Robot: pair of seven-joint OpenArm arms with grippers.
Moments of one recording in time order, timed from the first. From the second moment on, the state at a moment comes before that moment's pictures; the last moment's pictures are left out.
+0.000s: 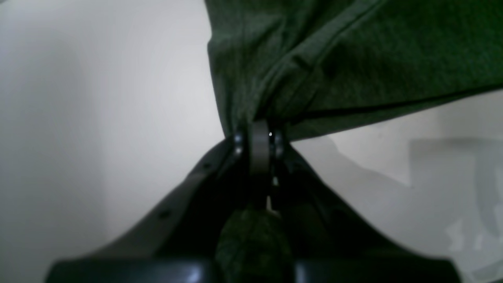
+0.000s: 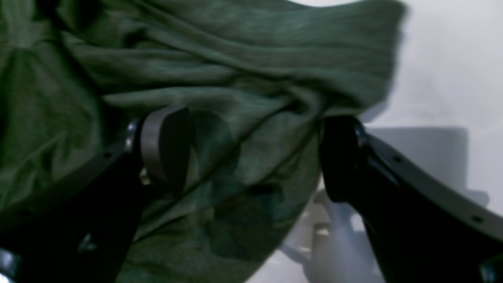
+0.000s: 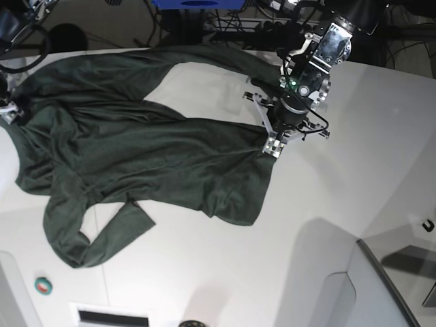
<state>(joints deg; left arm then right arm) 7.2 -19.3 25.5 82.2 -0.6 7.8 31.6 -1.3 11.3 56.9 59.2 16.2 33.2 -43.6</state>
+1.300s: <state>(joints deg) -15.0 -21.0 27.3 85.1 4.9 7.3 42.2 17.4 19.6 26.6 73.9 14.3 33.3 -60.2</state>
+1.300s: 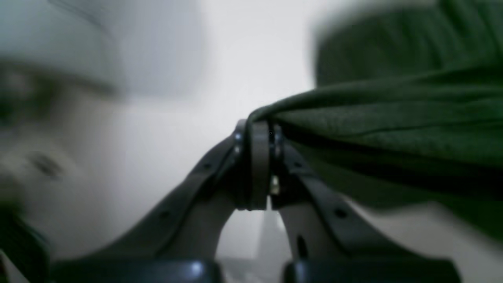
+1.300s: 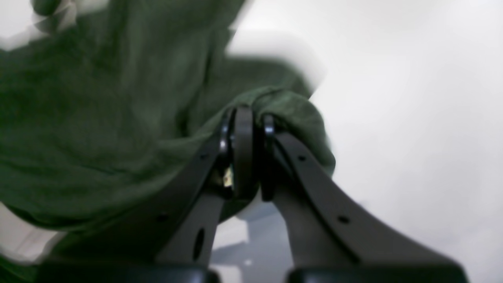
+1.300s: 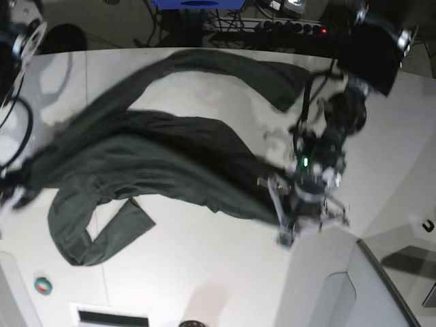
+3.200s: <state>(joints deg) 14.3 -22.4 9.6 82.6 7.0 7.6 21.7 -9.3 10.6 28.5 84.5 14.9 33.5 -55.1</state>
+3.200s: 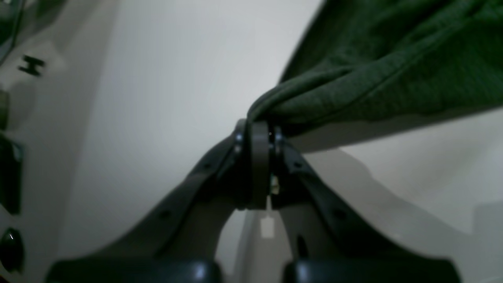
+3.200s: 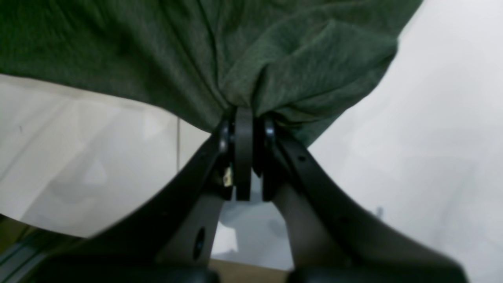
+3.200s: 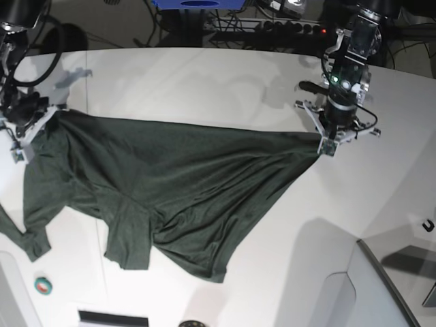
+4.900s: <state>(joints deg) 19.9 -22.7 9.1 82.1 6.9 7.5 21.9 14.9 15.5 17.3 51.6 14.8 33.5 -45.2</state>
